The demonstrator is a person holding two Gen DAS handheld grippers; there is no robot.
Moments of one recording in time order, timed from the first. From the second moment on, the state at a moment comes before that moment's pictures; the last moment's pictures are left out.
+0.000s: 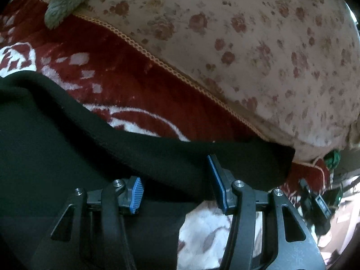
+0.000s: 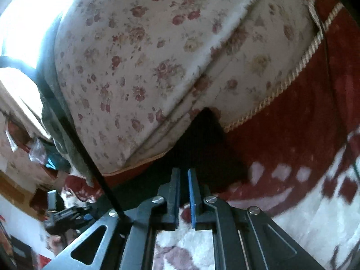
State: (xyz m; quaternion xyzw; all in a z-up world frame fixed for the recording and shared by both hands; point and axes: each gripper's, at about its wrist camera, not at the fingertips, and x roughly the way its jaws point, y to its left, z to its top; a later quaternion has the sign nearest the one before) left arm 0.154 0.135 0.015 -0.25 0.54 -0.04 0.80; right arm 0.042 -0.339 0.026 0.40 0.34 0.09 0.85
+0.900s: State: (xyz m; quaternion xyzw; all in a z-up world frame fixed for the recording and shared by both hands) left arm 0.133 0.136 0.050 -0.25 0.51 -0.08 0.82; right arm 0.029 -0.331 0.061 0.47 0.24 0.15 0.84
